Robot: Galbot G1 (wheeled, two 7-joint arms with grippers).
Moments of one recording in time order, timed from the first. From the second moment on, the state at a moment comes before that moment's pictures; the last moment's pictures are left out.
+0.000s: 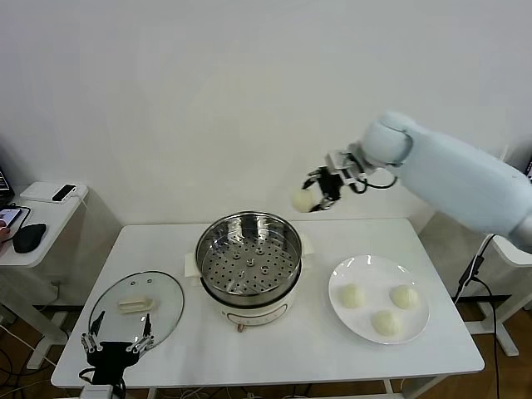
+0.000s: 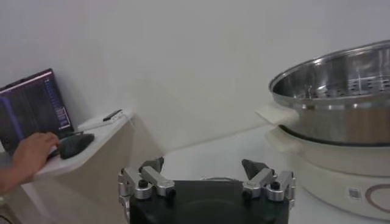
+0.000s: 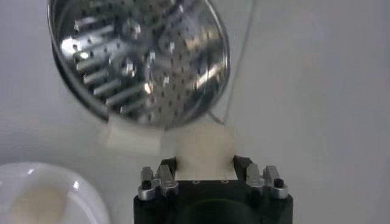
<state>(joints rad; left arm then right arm) 1.82 -1.39 -0.68 -2.29 0.07 0.24 -0.15 0.50 1.07 -1.08 1.21 0.15 0.02 -0.98</state>
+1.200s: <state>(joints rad) 1.79 -1.39 -0.73 -2.31 0.07 0.24 -0.15 0.37 1.47 -1.19 0.83 -0.39 0.49 -0.78</state>
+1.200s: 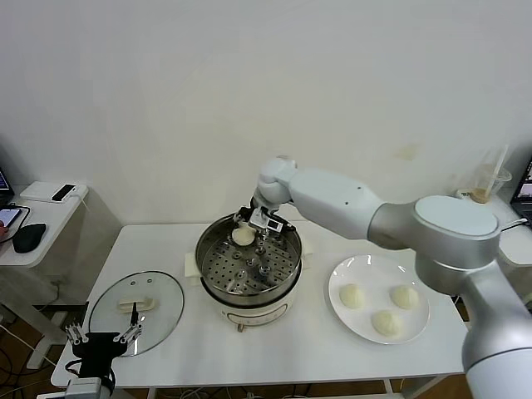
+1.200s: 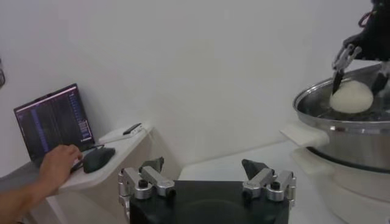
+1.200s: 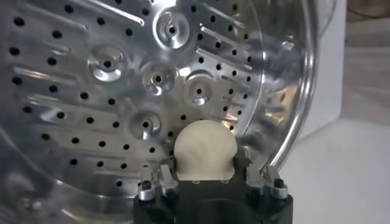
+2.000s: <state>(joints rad) 1.79 -1.37 -0.73 -2.33 0.04 0.26 -0.14 0.60 1.07 -1.26 1.30 0.10 0.00 -0.94</state>
